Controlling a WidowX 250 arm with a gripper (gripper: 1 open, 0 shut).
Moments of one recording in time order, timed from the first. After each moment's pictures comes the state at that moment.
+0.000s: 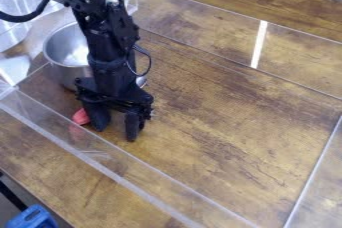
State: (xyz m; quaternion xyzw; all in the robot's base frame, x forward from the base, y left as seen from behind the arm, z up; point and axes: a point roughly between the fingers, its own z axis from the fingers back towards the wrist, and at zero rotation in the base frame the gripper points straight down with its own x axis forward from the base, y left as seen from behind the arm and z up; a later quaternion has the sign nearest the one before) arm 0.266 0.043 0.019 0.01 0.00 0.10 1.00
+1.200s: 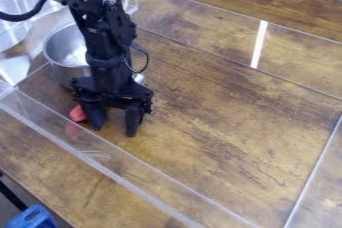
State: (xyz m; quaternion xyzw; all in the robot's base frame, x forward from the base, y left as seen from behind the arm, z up) arm 0.268 0.044 0.019 0.01 0.00 0.15 0.99
